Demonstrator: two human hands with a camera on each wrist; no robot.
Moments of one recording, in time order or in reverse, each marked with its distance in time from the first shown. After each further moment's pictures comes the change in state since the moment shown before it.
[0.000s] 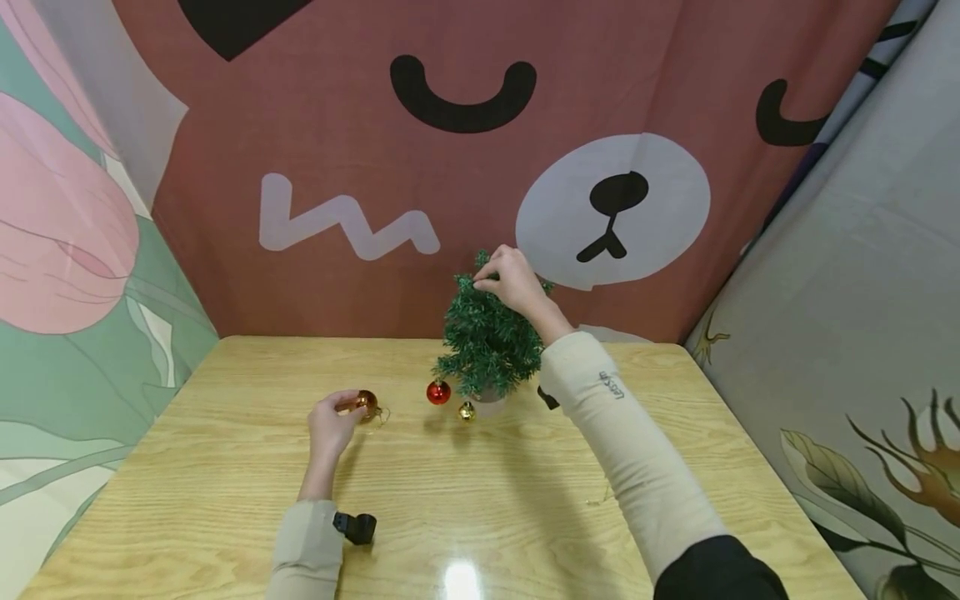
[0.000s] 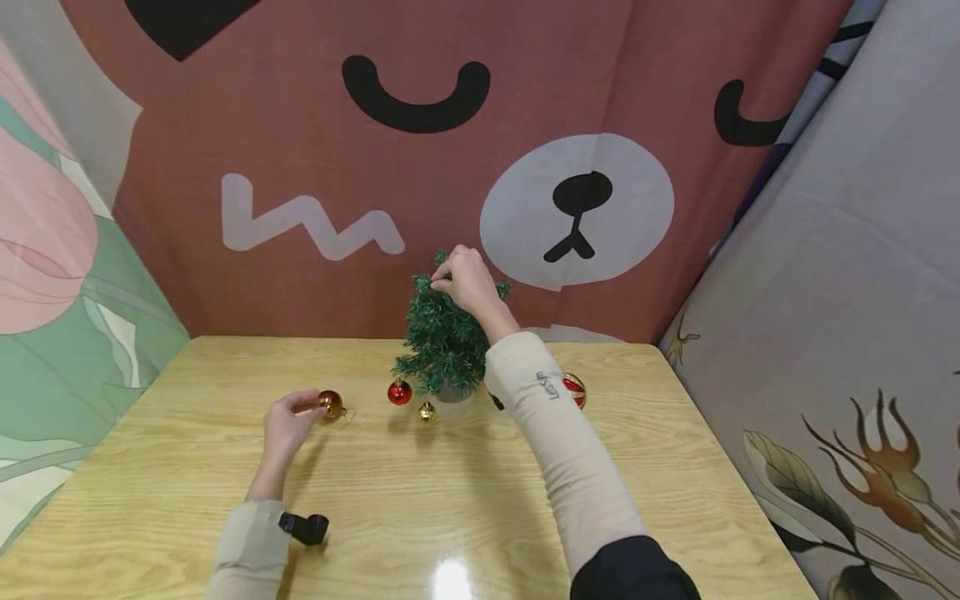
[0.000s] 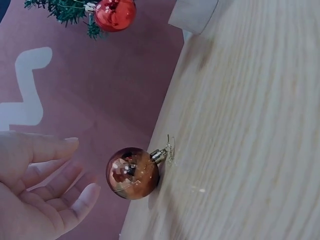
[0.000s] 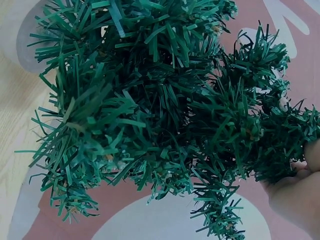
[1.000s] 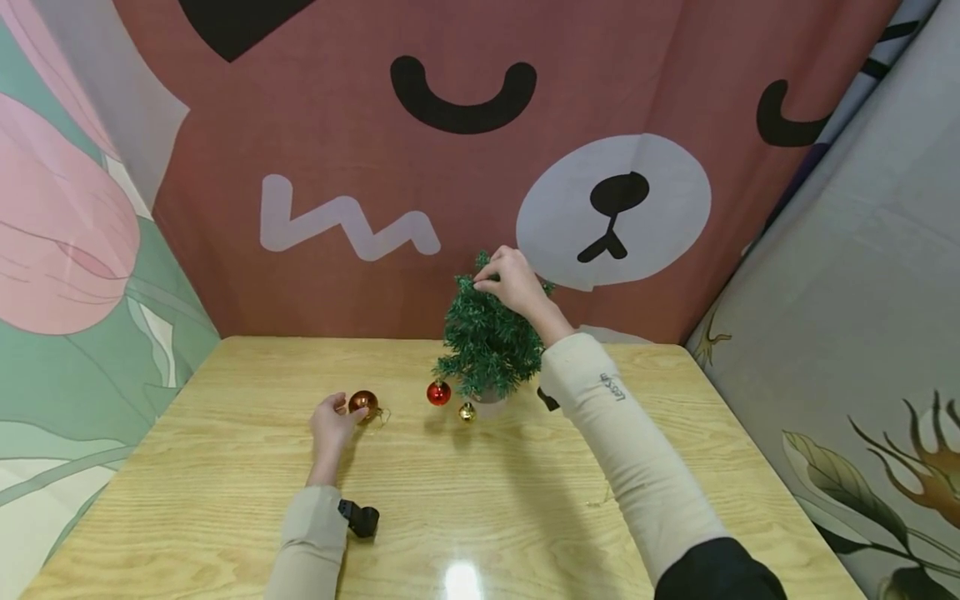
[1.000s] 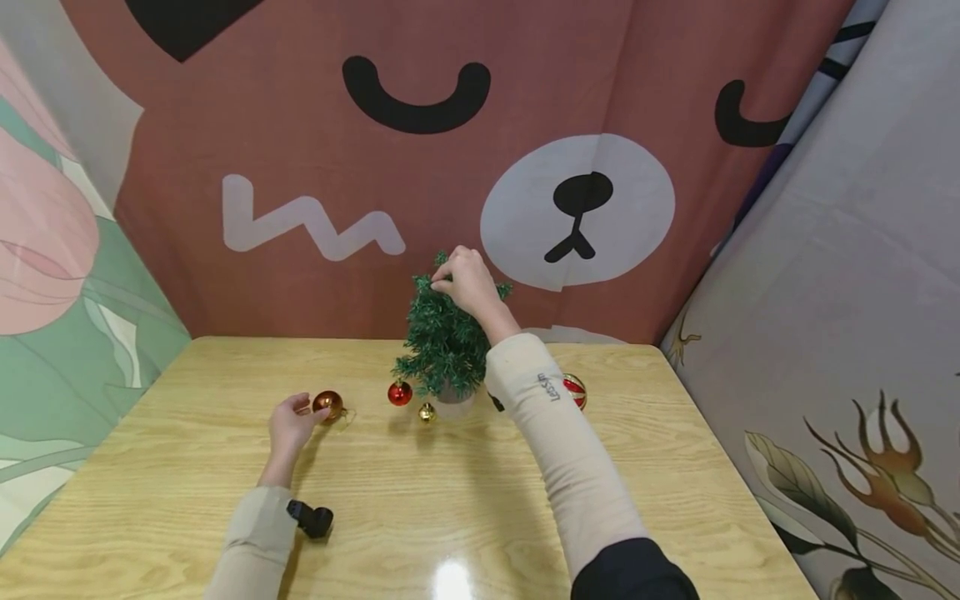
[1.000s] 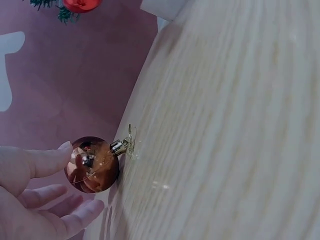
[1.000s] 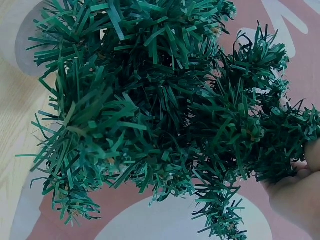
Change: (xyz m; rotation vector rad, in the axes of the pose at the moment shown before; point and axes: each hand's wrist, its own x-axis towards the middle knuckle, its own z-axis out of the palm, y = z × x) left_hand 0.014 -0.020 0.006 0.008 -0.044 -0.204; right_hand 0.000 0.002 0.001 0.004 0.002 -0.002
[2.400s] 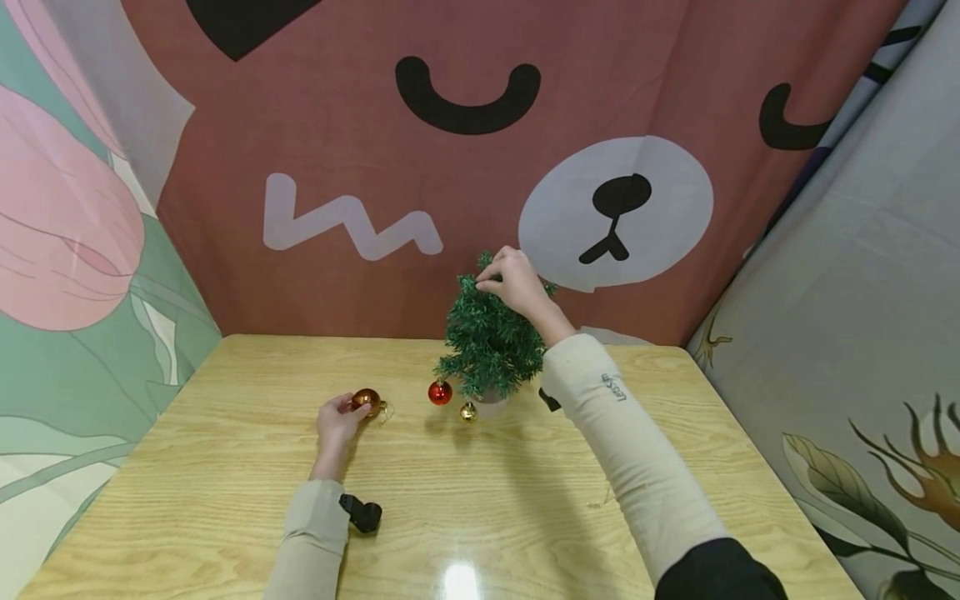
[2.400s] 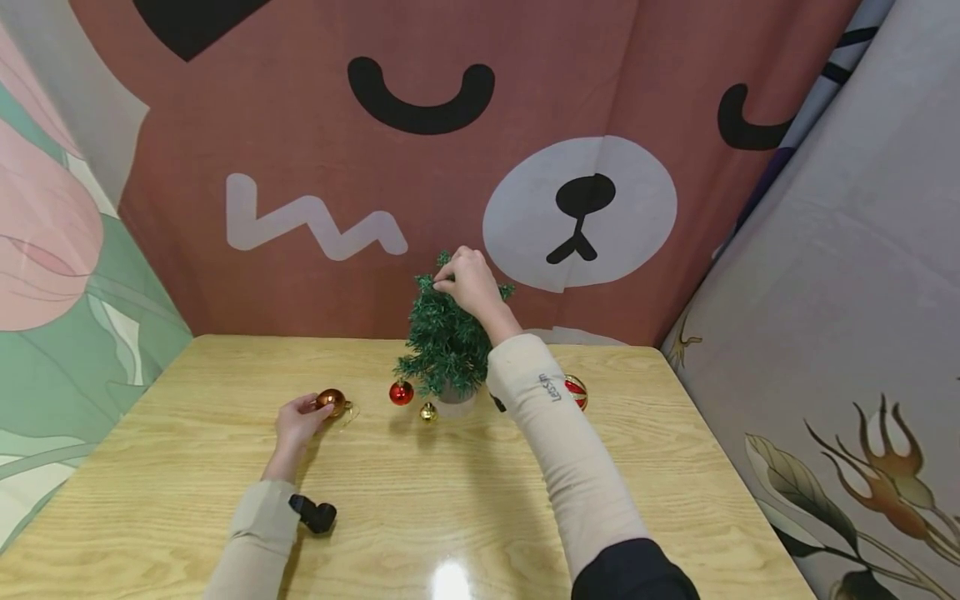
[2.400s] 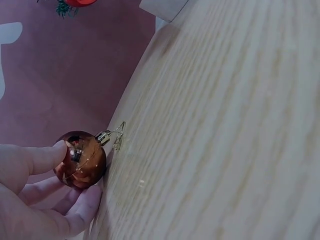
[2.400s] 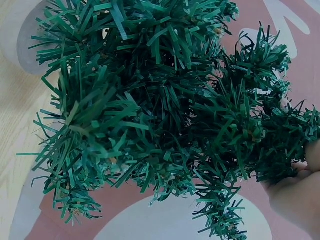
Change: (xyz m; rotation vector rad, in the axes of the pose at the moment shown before) left_hand 0.008 -0.007 0.010 -0.192 -0.008 -0.081; right_hand 0.001 0.003 0.000 0.017 0.009 0.028
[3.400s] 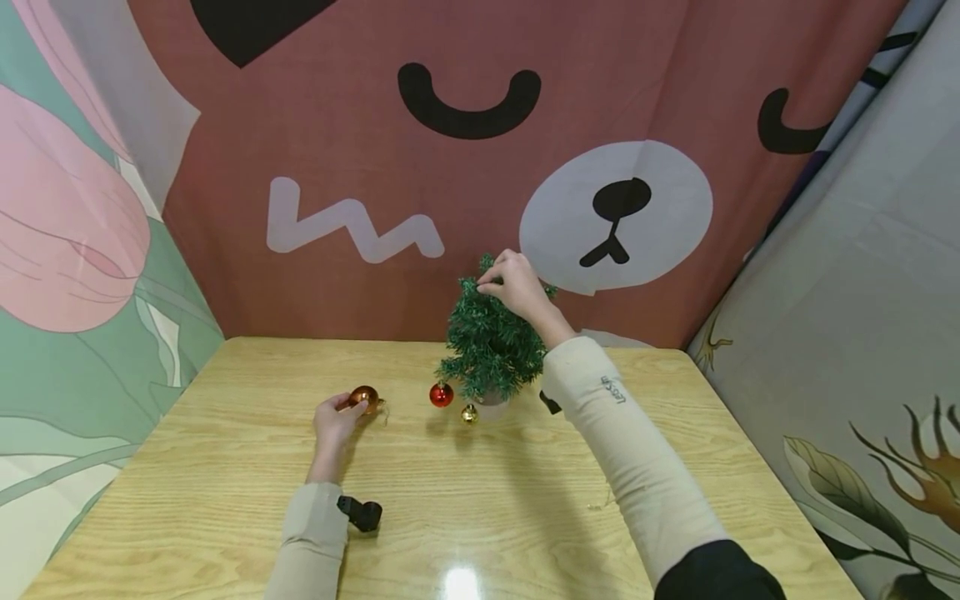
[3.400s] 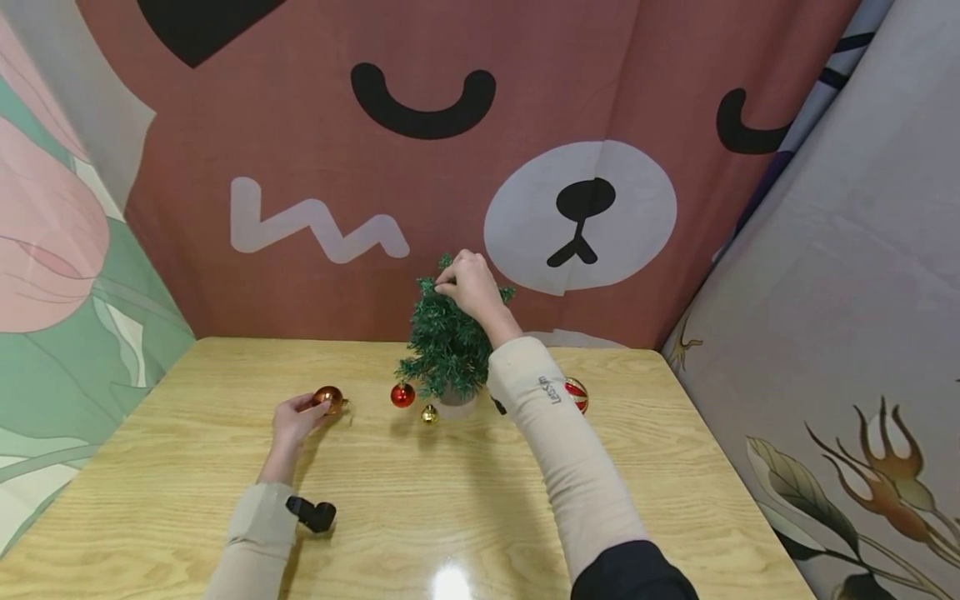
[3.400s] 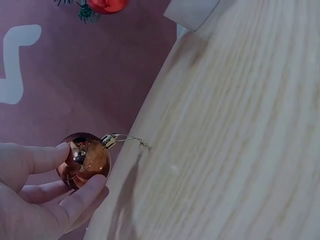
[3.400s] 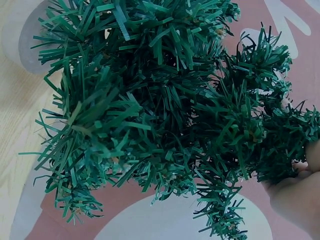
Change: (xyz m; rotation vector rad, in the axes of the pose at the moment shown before) left_hand -0.003 0.012 -0.006 -0.048 -0.019 -0.022; right_hand -0.001 0.000 0.001 0.008 0.003 0.011
